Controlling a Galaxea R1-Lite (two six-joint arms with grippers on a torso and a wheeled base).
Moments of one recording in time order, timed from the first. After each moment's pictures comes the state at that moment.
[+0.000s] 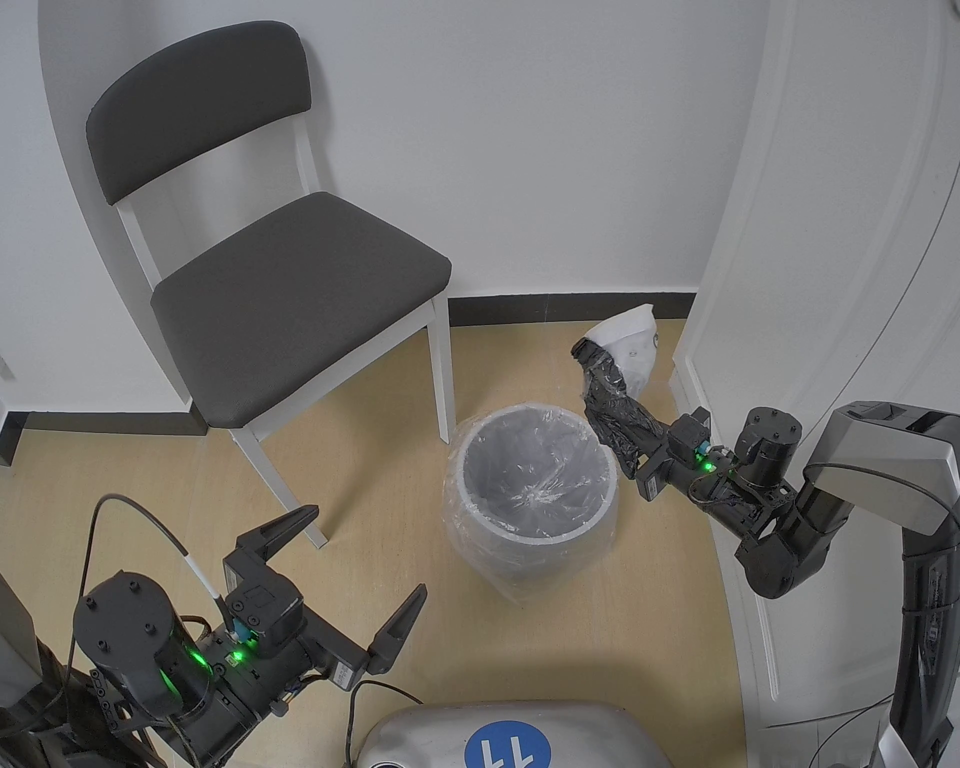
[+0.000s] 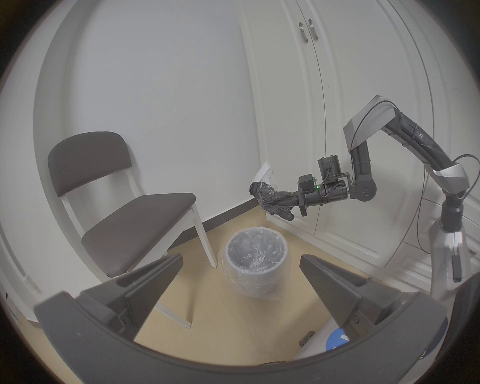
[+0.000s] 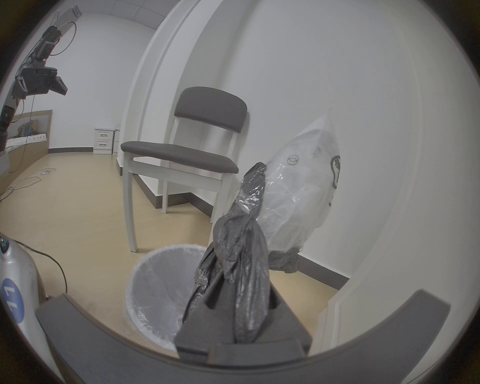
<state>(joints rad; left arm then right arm) -0.85 1.71 -0.08 -1.54 0.34 0.29 0.30 2.33 -0.85 -1.55 0.25 -0.49</state>
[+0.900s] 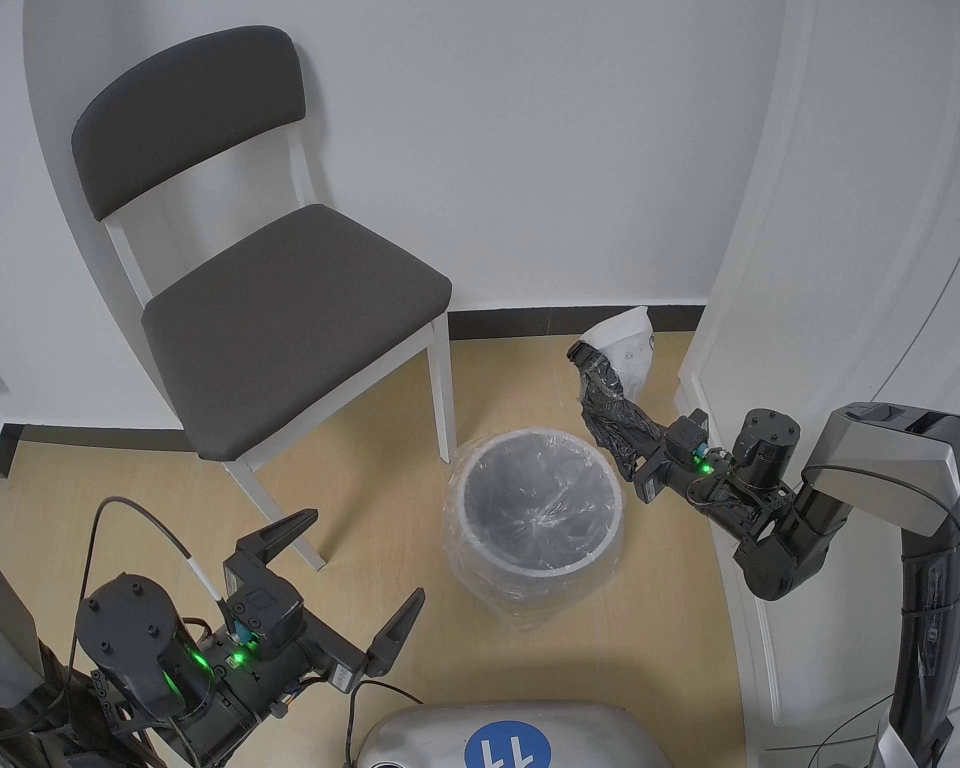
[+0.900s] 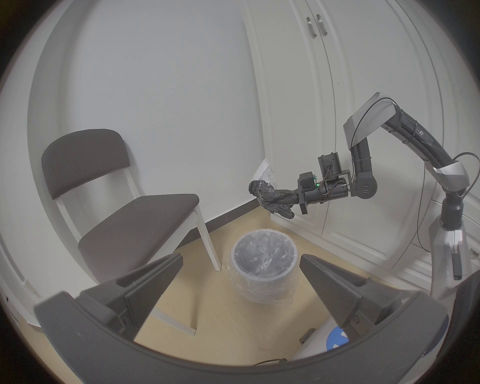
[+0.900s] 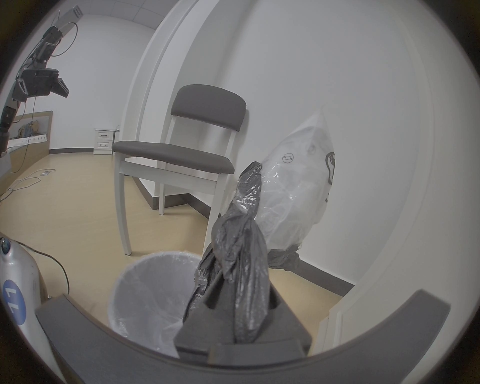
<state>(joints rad) -0.84 1.71 -0.07 -1.53 0.34 0.29 0.31 2.33 -0.85 -1.55 0.25 -0.49</state>
